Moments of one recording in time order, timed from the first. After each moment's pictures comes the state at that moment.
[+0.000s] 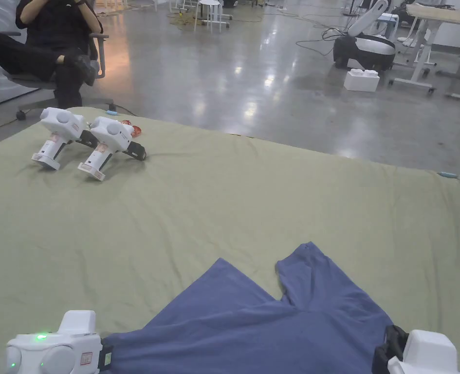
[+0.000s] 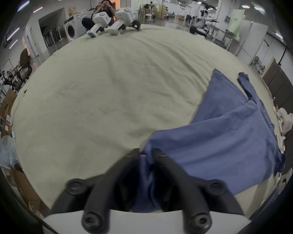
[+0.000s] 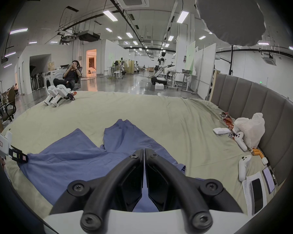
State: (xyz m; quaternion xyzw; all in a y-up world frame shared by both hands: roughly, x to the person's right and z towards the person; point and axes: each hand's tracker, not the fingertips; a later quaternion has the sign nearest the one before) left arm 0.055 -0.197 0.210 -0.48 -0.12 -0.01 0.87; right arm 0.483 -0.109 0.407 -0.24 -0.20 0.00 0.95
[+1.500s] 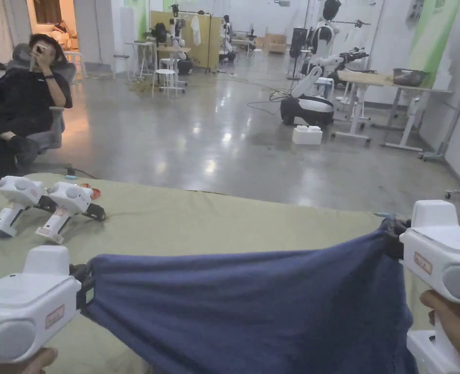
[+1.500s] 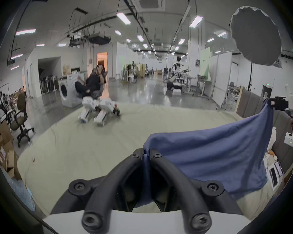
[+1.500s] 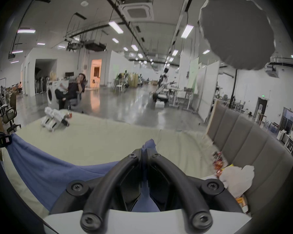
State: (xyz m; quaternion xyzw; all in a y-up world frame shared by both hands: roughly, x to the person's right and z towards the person) left arm 0.101 0.018 0.221 -0.19 -0.19 -0.02 0.96; right arm 0.598 0.097 0.379 -0.15 -0.20 0.04 0.97
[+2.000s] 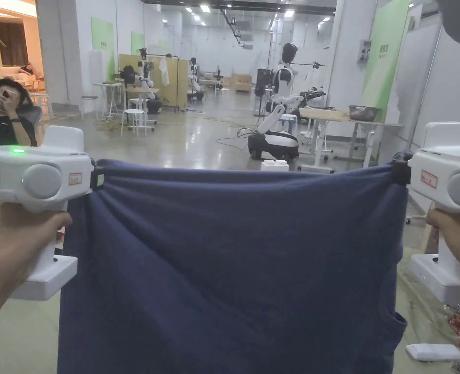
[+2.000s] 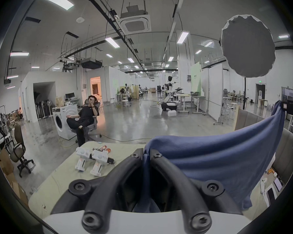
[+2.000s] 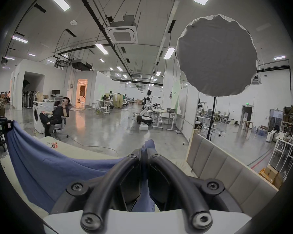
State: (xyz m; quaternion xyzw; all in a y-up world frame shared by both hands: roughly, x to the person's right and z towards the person) left arm 0.191 0.212 0.148 -0.10 -0.21 -0.05 0.97; right arm 0.634 0.244 0.386 -0.06 -0.26 0.06 0.96
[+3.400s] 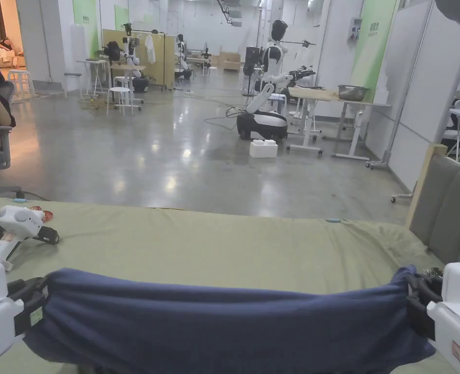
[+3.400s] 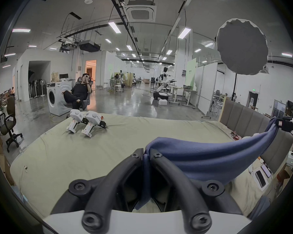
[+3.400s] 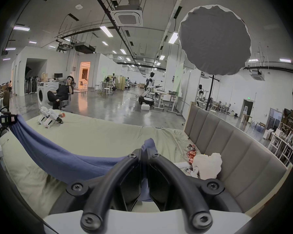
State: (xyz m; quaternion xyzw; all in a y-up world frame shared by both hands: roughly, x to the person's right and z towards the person) left arm 0.082 0.043 0.283 -0.16 -0.25 0.01 0.95; right arm 0.548 0.091 0.545 -0.15 -0.25 0.06 0.95
